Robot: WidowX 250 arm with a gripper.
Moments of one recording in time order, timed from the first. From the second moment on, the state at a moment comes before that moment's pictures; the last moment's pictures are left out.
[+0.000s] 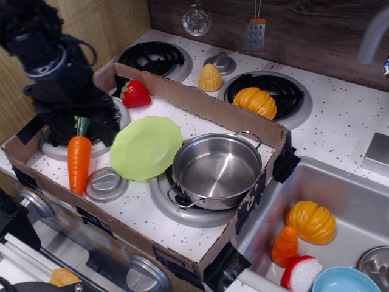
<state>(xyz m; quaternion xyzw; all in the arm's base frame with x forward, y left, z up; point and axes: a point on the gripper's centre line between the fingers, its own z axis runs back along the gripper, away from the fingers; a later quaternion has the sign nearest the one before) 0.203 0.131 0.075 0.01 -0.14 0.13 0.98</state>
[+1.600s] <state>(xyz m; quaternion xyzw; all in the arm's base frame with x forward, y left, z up) 0.215 0.164 0.011 0.02 -0.15 0.16 0.98</state>
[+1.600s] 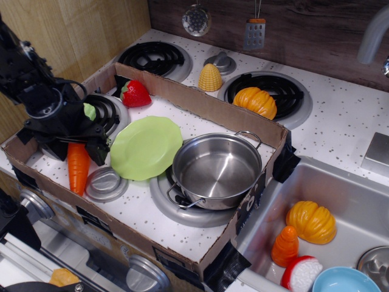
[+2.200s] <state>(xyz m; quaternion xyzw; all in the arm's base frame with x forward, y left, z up) 0.222 0.157 0.039 0.06 -0.15 0.10 0.98</state>
